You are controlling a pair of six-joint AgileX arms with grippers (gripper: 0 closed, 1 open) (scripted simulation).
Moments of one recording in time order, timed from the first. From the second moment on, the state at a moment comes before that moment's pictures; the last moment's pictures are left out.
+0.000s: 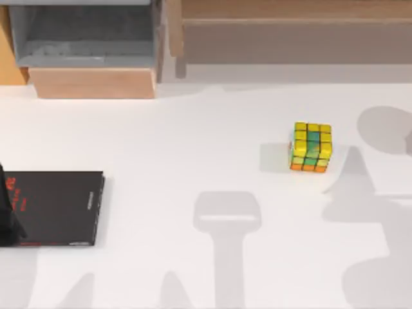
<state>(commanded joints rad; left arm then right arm) 0.00 0.00 0.00 0.00 0.00 0.00 -0.33 1.81 0.44 1.38 -0.31 0.01</state>
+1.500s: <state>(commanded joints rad) 0.00 0.00 0.00 0.00 0.00 0.00 0.13 1.96 1.67 -0.53 -0.07 0.48</state>
